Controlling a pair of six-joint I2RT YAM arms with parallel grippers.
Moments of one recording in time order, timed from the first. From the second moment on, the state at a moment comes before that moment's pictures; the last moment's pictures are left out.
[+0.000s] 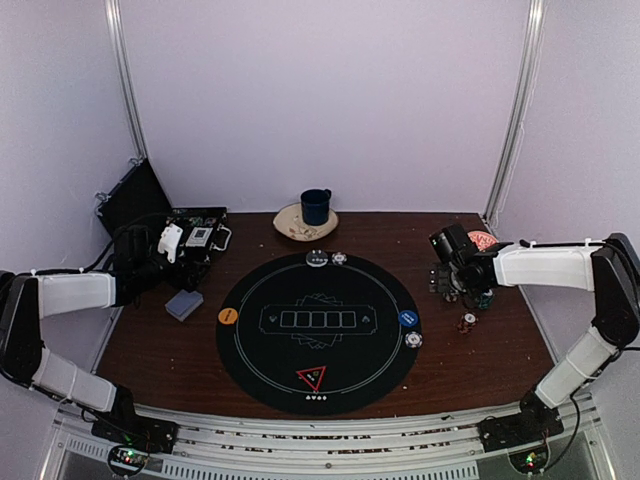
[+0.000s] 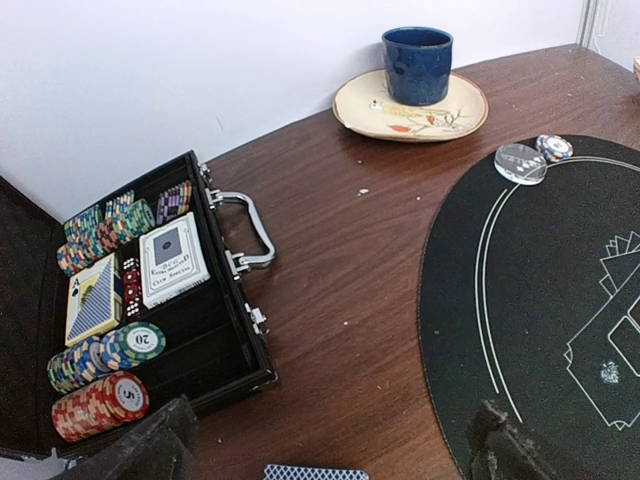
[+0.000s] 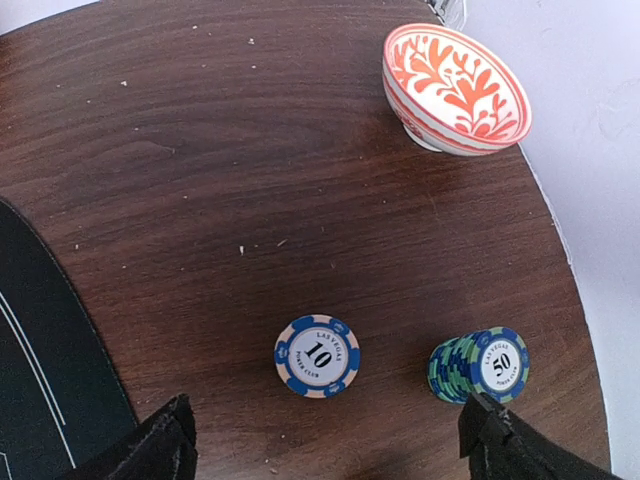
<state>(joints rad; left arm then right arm) -0.11 1.33 0.62 0.24 0.27 0.29 0.51 1.54 0.91 -0.36 0.61 0.50</state>
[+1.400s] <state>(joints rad) -0.11 1.35 0.62 0.24 0.27 0.29 0.41 1.65 0.79 -0.07 0.59 0.63</state>
